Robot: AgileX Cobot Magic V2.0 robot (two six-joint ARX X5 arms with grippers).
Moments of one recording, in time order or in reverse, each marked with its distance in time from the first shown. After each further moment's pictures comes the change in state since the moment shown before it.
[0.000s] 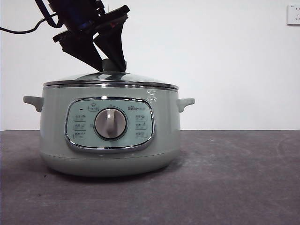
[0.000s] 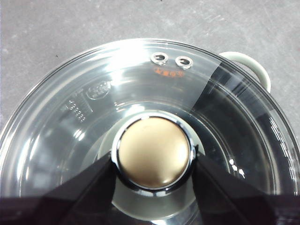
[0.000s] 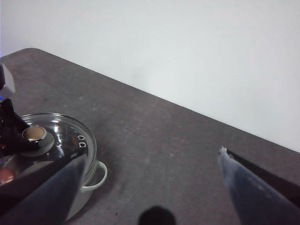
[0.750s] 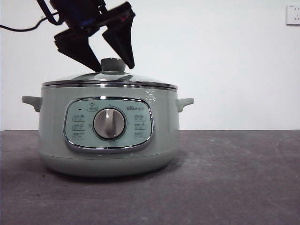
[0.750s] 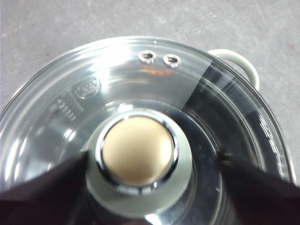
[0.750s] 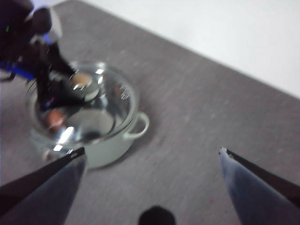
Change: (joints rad) left arm -0.007 -0.023 0.003 -0.027 0.005 -0.004; right arm 0.000 0.017 0.000 -0.199 -0.191 0.052
